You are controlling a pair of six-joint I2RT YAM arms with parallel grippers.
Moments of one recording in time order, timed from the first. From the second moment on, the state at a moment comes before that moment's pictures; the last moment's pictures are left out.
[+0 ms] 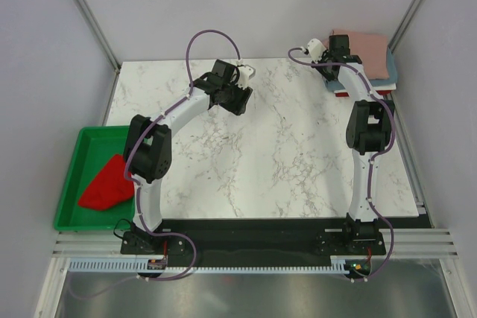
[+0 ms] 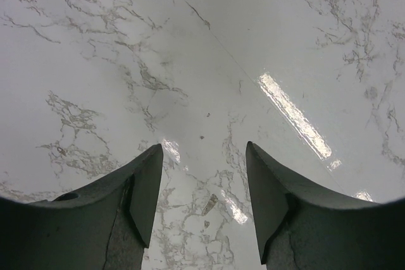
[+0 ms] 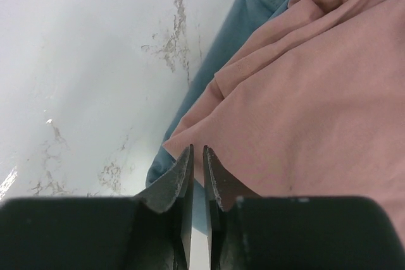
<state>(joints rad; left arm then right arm) -0.49 2.03 1.68 -0.49 0.16 0.15 0.03 2.39 2.16 -0.56 -0.03 -0.80</state>
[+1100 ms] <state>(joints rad) -0.51 2.03 1.68 -0.48 0.16 0.15 0.03 2.38 2.11 -0.53 -0.04 -0.77</state>
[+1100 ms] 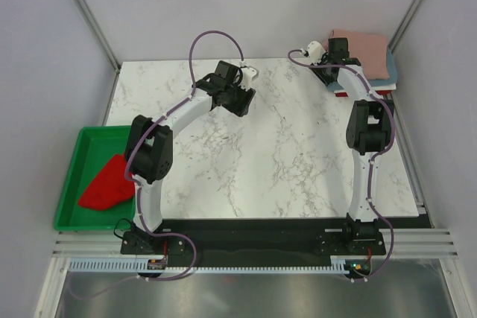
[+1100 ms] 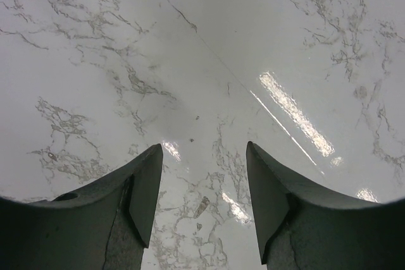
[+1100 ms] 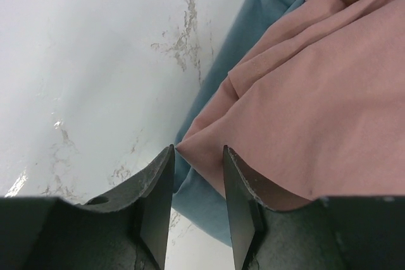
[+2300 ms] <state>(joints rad) -0.53 2.04 1.69 -0.48 0.16 0.15 0.03 2.32 2.05 -0.52 0.01 -0.76</state>
